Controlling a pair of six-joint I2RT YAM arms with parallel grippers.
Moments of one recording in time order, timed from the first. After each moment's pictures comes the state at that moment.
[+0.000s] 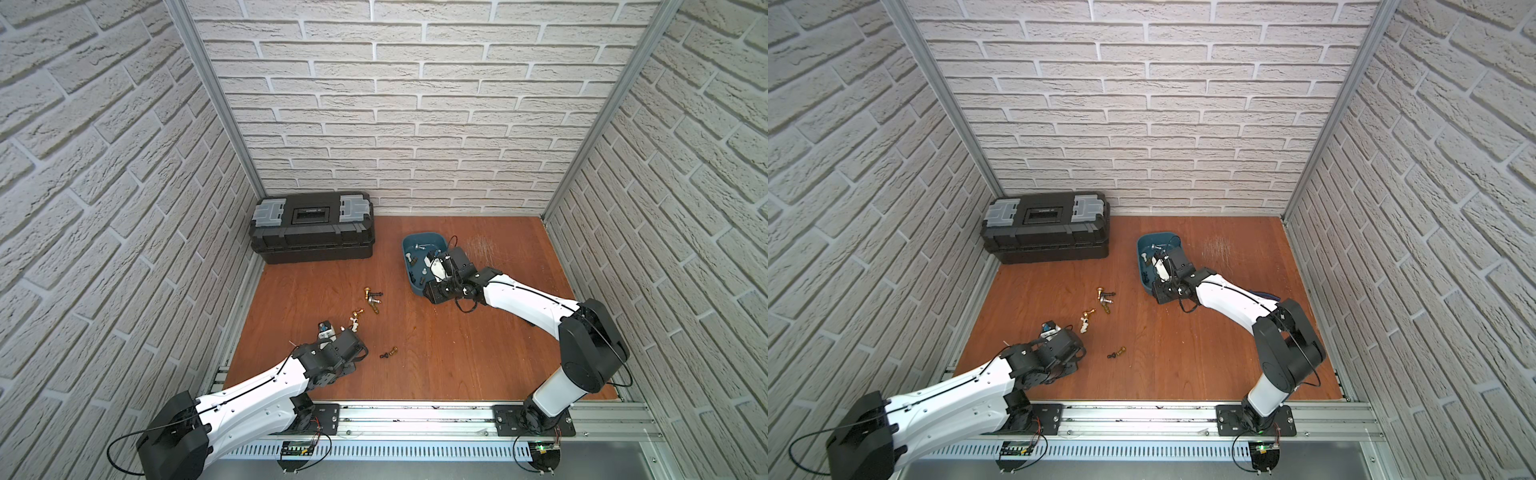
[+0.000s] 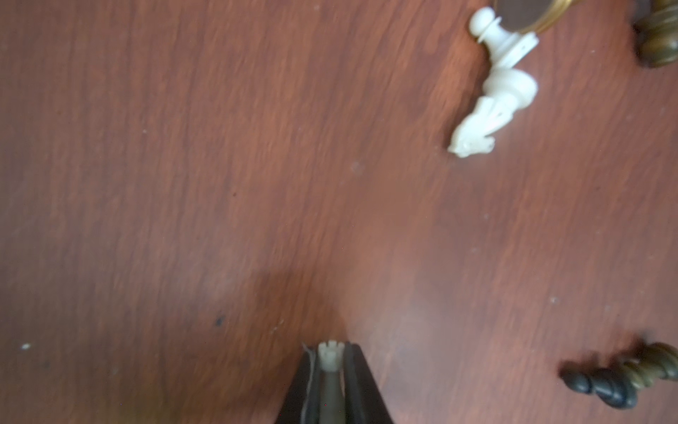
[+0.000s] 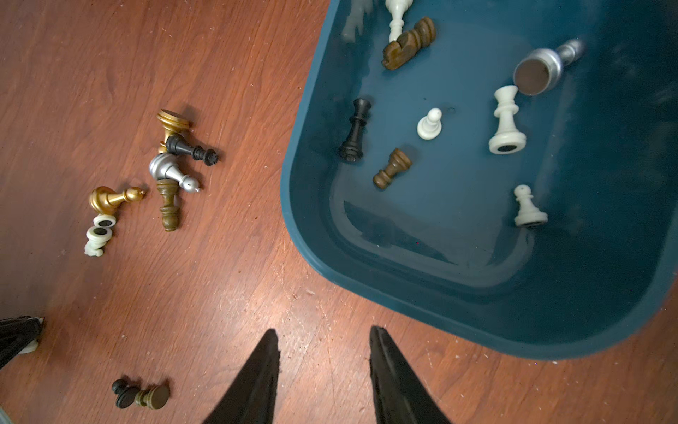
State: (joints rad) left arm -0.86 0.92 0.37 -0.74 -0.26 -1.11; right arm 0.54 1.64 1.12 -0.47 -0.09 0.22
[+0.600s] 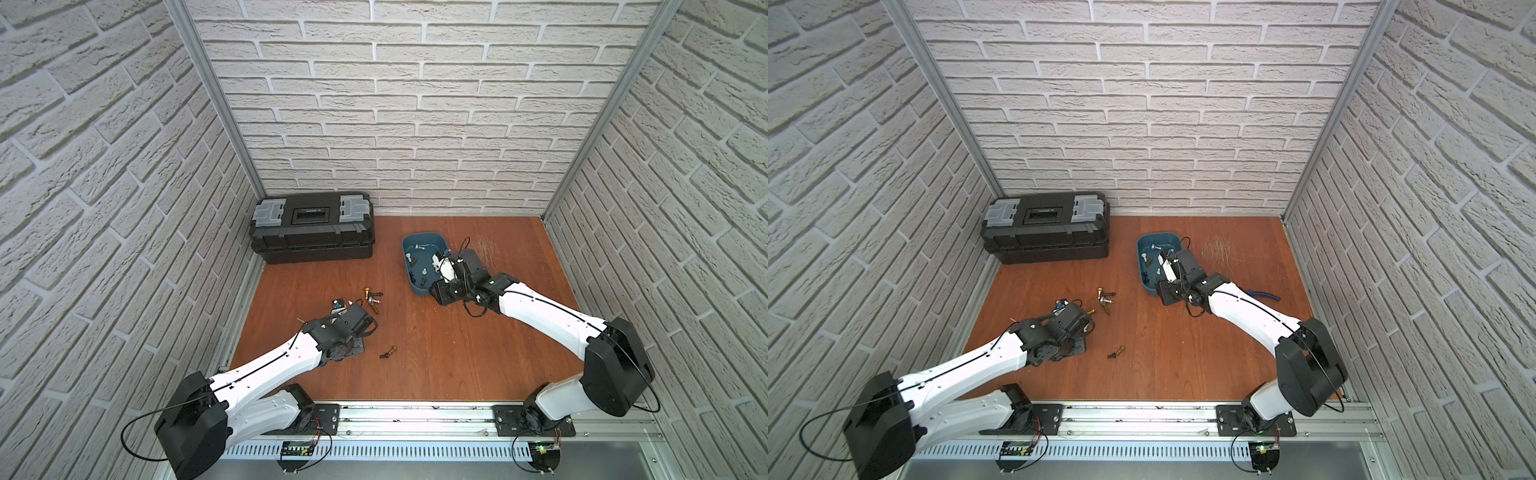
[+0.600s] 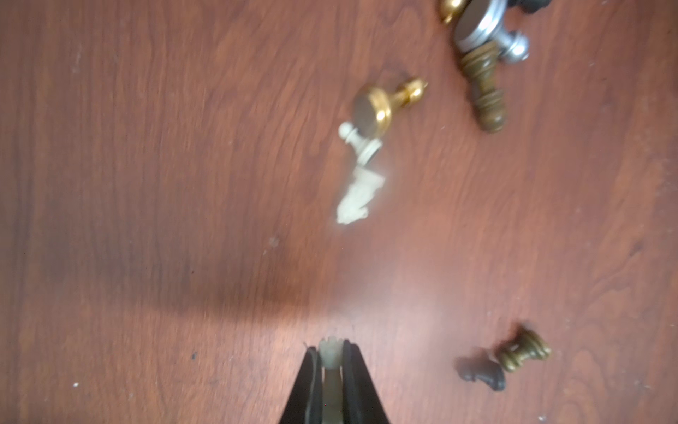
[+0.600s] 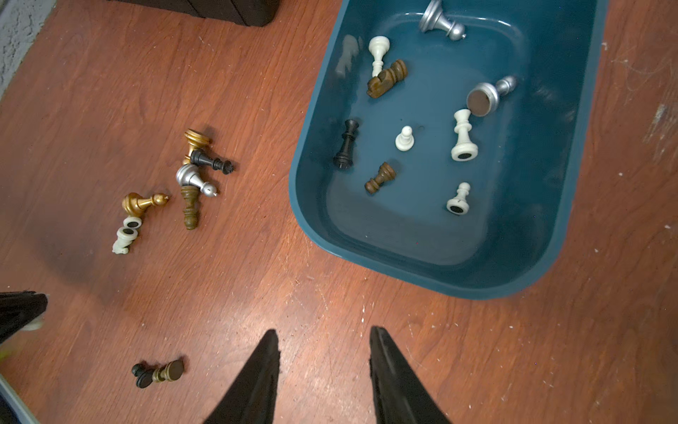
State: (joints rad) left arm -0.77 1.09 0.64 -0.80 -0.25 -0.89; right arm 0.54 1.47 1.02 -0.46 -0.06 0.23
